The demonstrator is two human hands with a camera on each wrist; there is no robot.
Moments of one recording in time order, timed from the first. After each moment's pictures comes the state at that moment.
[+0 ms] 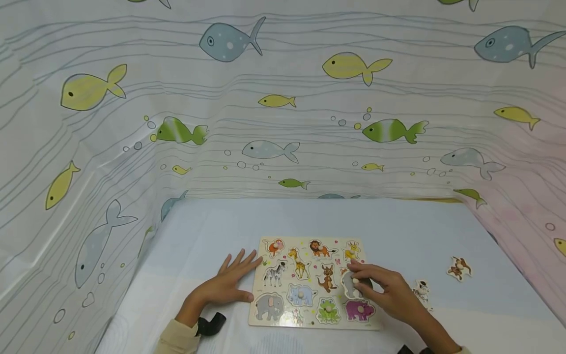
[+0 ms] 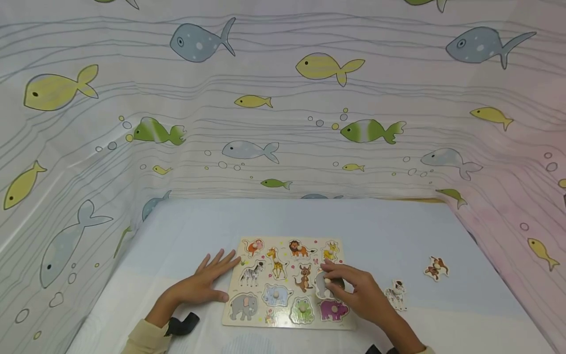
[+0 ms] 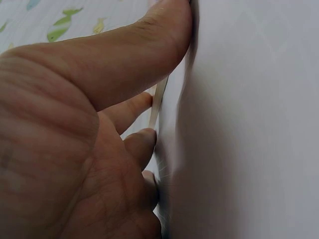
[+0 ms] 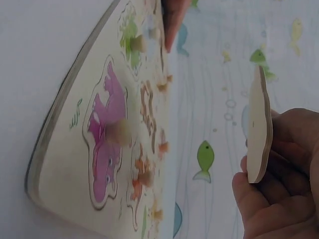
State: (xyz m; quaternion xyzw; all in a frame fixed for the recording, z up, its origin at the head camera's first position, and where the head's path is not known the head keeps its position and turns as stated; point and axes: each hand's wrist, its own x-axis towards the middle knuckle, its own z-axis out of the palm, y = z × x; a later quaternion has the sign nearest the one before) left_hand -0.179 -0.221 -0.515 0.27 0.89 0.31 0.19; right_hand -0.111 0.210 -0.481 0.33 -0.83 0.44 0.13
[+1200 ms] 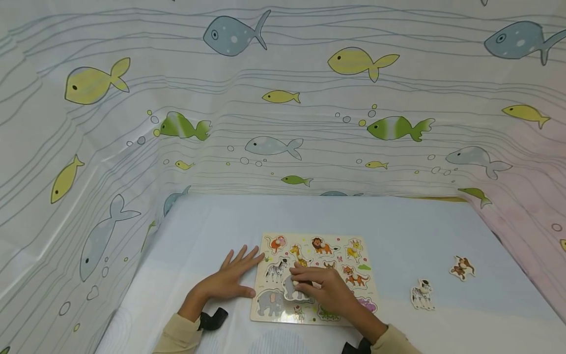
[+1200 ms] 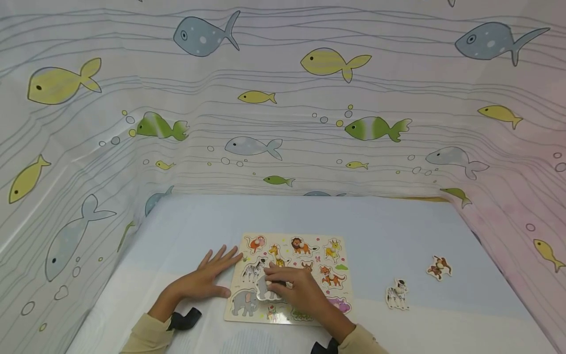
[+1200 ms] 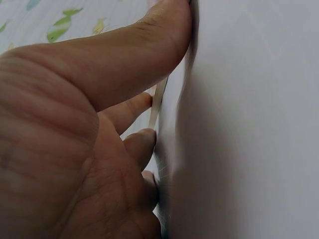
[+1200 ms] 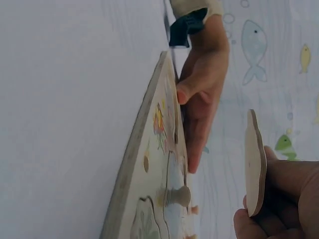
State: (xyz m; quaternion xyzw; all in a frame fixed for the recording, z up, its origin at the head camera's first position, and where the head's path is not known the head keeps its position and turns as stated) left_hand -0.181 -0.223 -0.515 0.28 0.89 0.30 0.18; right_hand -0.132 0.090 -0.501 0.35 -0.79 0.50 0.06
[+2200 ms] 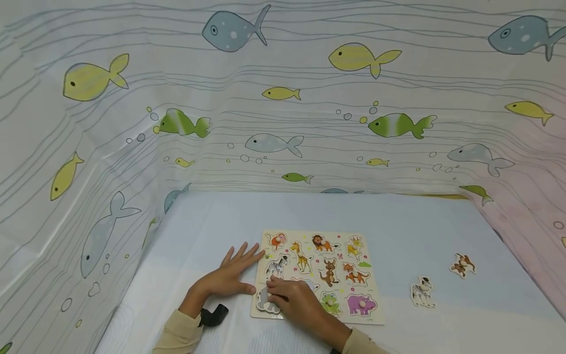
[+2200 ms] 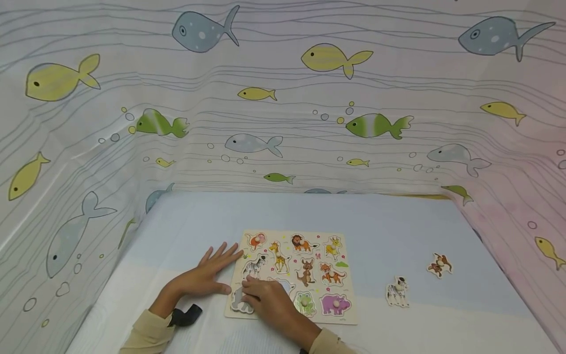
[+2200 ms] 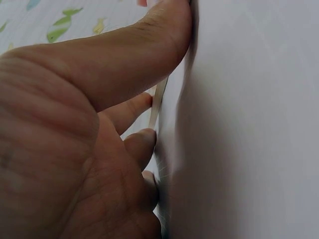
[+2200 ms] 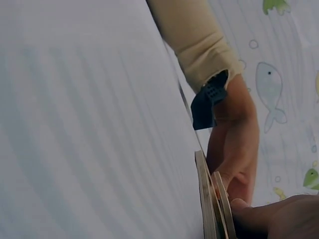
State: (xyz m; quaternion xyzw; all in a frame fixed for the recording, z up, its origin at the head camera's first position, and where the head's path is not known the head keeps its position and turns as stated) left_hand -0.181 -0.223 -0.510 0.29 0.89 0.30 0.18; right_hand -0.116 0.022 -0.527 0.32 -0.84 0.42 0.07
